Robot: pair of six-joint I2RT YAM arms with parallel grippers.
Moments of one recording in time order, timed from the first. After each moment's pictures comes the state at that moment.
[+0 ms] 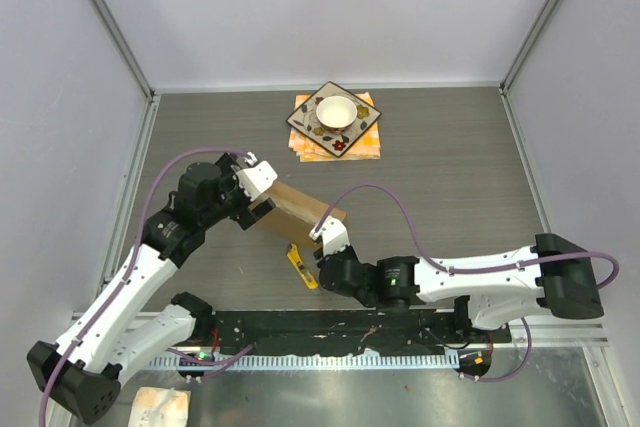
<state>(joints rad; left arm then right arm) -0.48 0.85 0.84 -0.49 0.06 0.55 1.45 1.31 0.78 -0.26 0.64 0.55</state>
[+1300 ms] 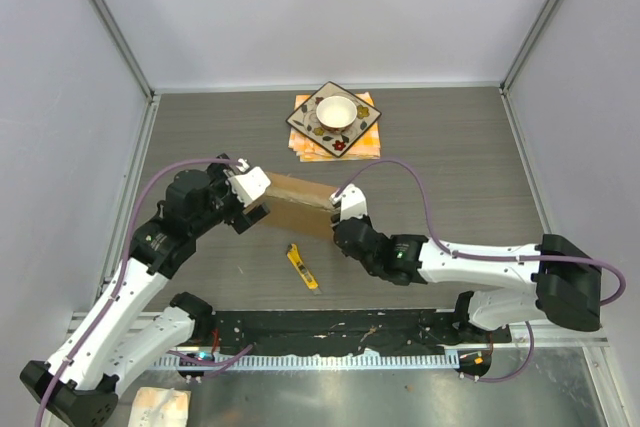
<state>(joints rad) -0.48 0.76 0.84 -0.52 0.08 0.57 1.18 1.28 0.73 -0.14 0.65 0.41</state>
